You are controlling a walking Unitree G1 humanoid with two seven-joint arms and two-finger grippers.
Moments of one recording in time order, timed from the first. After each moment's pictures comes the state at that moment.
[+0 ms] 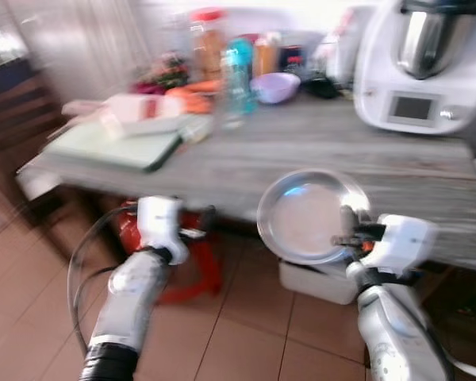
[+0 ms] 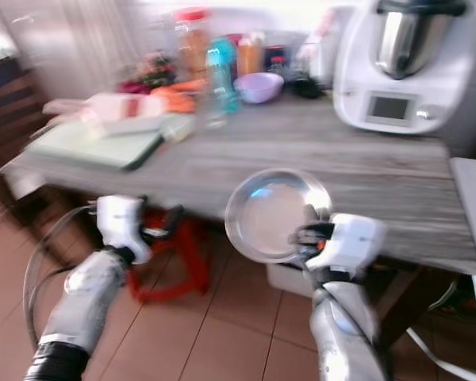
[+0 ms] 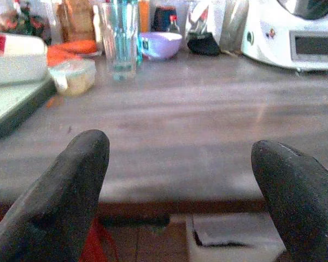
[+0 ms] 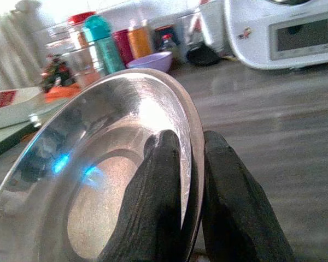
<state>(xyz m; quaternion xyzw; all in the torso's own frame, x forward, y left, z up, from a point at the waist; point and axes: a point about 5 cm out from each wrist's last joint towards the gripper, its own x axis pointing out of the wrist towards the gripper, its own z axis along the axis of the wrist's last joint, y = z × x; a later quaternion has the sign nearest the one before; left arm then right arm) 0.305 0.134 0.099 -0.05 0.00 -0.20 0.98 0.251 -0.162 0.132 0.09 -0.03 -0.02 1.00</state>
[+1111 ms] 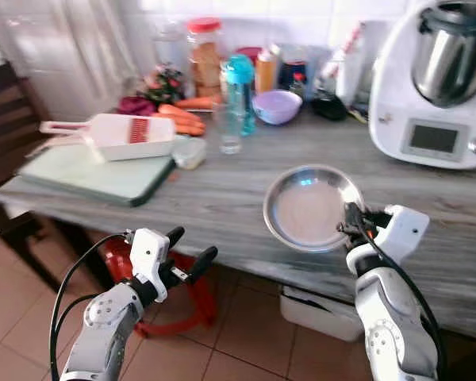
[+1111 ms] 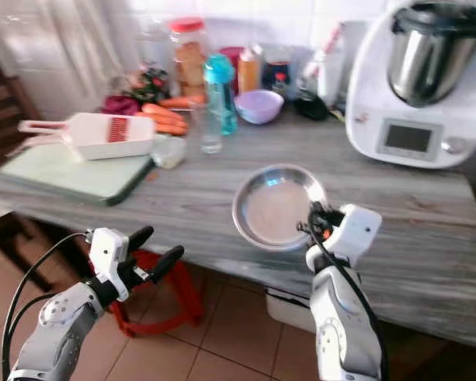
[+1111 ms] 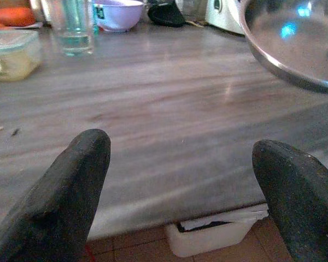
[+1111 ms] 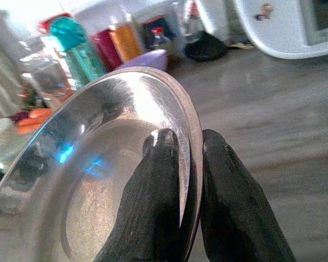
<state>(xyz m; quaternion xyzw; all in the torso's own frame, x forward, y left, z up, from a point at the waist) 0.265 0.155 0.073 -0.04 0.05 -0.32 0.95 0.280 -0.167 0.124 0.17 -0.01 -0.04 0.98</state>
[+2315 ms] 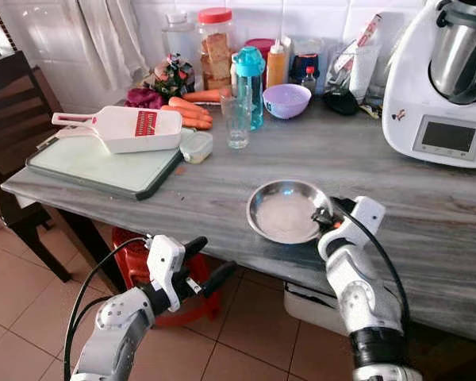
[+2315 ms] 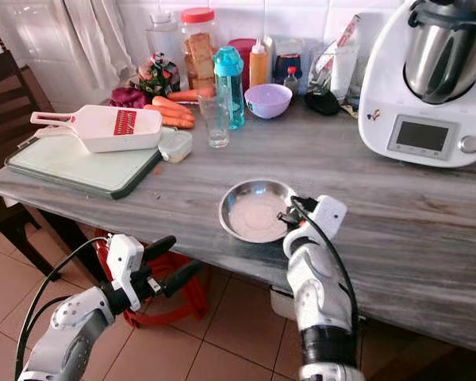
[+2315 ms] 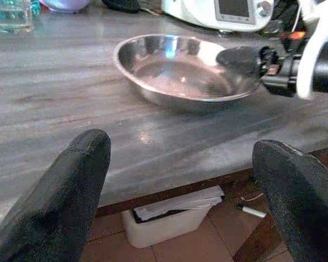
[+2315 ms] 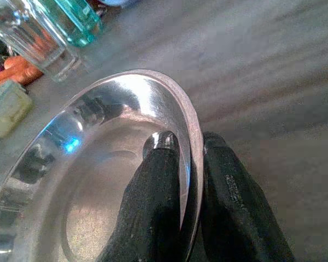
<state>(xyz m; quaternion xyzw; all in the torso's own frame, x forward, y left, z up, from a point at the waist) 0.256 0.134 0.068 -0.07 0.06 -0.40 0.91 0.327 -0.145 0.091 0.24 0.13 -0.06 0.96</state>
